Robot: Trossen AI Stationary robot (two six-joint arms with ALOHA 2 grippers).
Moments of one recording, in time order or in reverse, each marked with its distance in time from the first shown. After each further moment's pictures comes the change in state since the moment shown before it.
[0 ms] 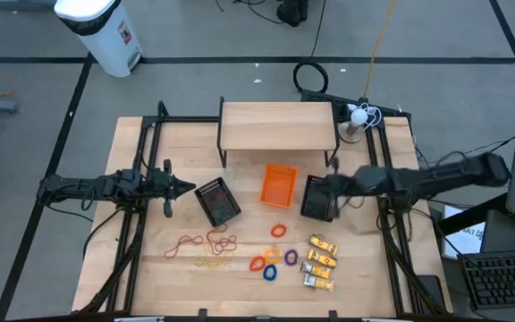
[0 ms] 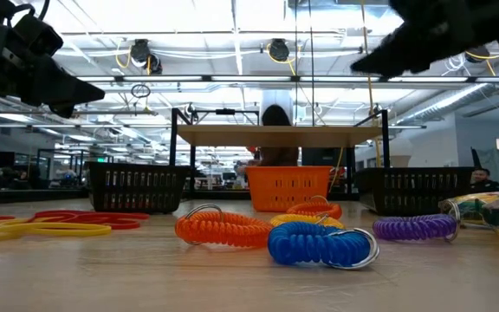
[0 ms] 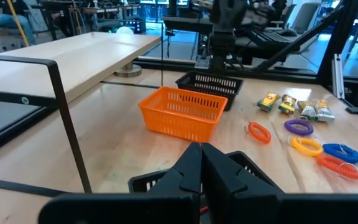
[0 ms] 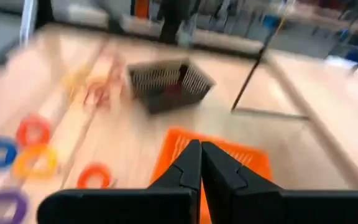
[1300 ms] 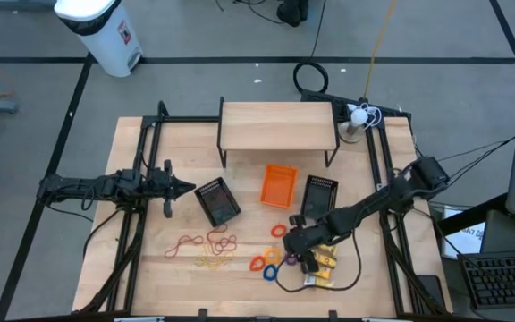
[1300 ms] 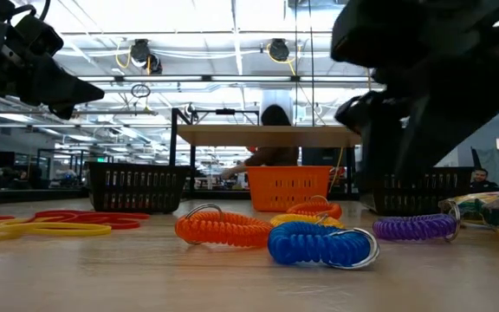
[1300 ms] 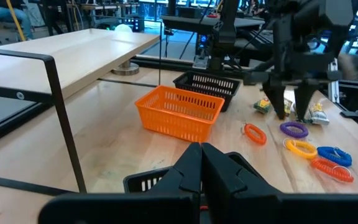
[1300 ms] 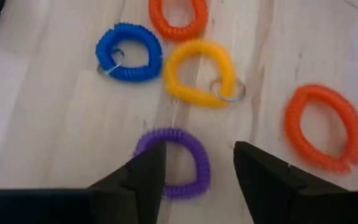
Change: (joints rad) left arm 0.000 0.000 0.000 -0.001 0.008 -0.031; right arm 0.302 0.859 0.478 -0.274 -0.181 0.378
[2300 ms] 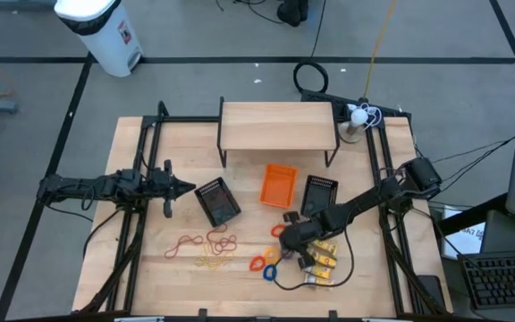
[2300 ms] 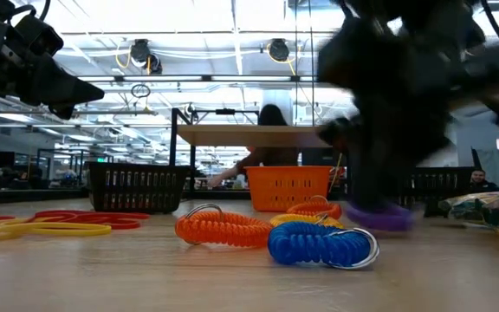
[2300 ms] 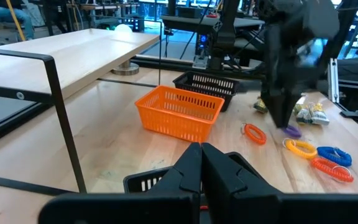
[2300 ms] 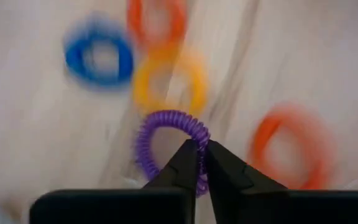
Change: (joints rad) left arm 0.000 0.000 0.000 0.000 0.001 -0.001; right arm -0.059 0.010 -0.006 0.077 -0.014 -0.181
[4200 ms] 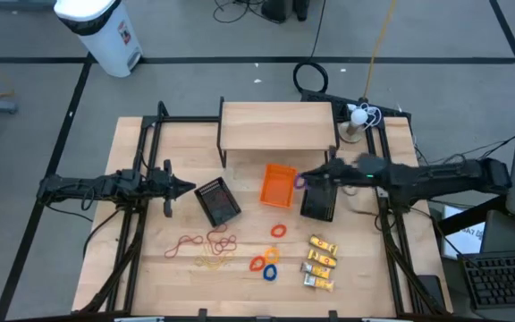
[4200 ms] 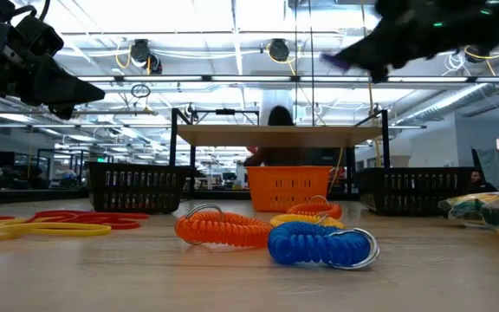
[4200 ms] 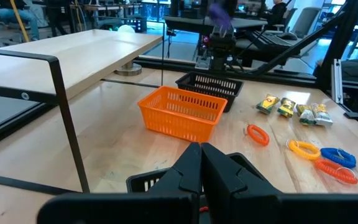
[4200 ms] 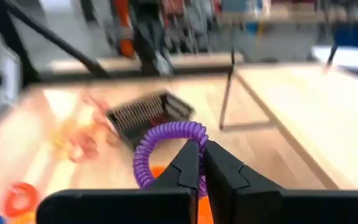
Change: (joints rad) left arm 0.000 0.000 0.000 0.001 -0.012 0.001; right arm -0.436 -0.803 -0.448 0.340 0.067 -0.053
